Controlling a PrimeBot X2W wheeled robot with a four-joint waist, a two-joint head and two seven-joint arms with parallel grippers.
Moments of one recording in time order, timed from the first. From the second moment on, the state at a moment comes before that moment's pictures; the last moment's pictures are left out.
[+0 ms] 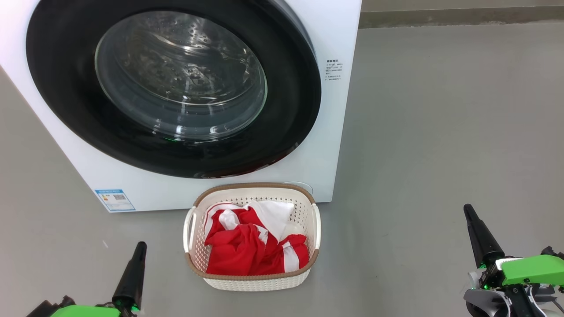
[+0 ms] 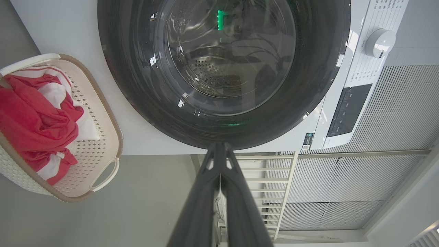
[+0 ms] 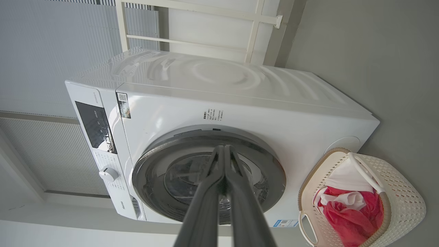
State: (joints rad) left arm -0.07 0.04 0.08 0.27 -1.60 -0.12 0.11; right arm -0.06 -0.05 -0.12 0.27 1.62 0.13 0.10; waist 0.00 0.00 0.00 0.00
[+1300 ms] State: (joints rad) left arm -0.07 0.04 0.08 0.27 -1.60 -0.12 0.11; right arm -0.06 -0.05 -0.12 0.27 1.61 0.13 0.10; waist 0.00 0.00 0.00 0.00
